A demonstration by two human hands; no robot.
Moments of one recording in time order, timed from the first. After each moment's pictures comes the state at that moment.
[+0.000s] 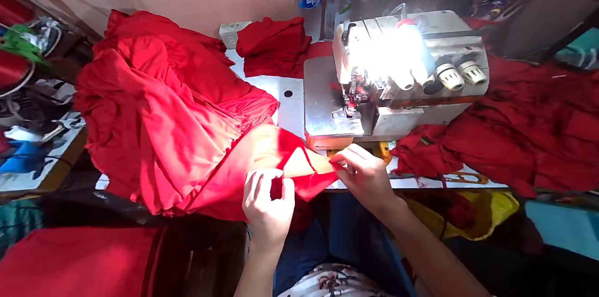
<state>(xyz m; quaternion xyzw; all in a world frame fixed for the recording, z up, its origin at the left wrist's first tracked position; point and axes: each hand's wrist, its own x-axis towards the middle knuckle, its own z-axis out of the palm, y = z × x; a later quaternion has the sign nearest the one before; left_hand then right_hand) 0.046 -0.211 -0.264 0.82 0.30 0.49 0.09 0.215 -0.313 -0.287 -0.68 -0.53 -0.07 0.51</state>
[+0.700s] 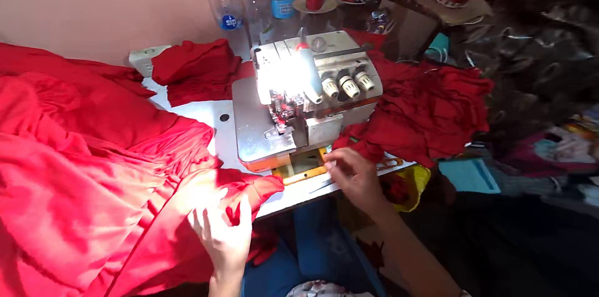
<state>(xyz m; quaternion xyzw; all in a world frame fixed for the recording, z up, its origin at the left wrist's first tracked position) 0.065 -0.203 -0.306 0.85 0.29 0.43 0.09 0.255 -0.388 -0.286 -0.73 -0.38 -0.04 0.57</state>
